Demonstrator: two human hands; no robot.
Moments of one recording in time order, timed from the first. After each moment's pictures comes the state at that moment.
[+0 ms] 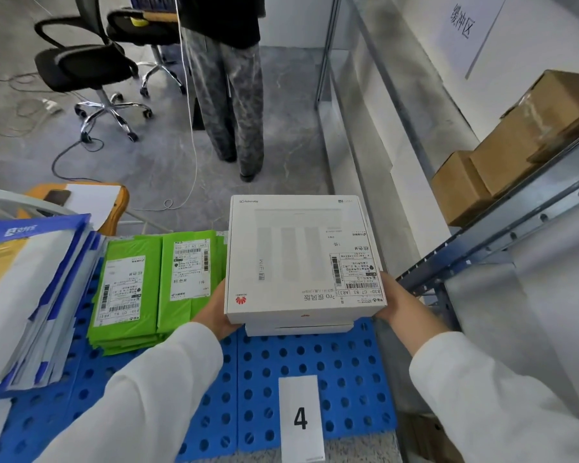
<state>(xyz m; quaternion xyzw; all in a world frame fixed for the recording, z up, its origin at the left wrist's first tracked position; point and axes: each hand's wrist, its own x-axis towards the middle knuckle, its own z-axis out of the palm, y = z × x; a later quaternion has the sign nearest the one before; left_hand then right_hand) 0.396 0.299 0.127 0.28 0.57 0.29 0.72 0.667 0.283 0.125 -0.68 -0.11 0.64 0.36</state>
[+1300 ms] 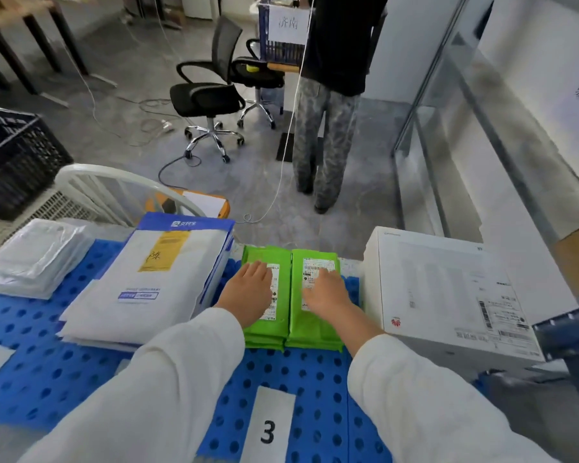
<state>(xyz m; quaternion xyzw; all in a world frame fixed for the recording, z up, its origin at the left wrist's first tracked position) 0.175 0.346 0.102 0.82 0.56 -0.12 0.01 0.349 0.357 0.110 -0.73 -0.61 0.30 0.01</state>
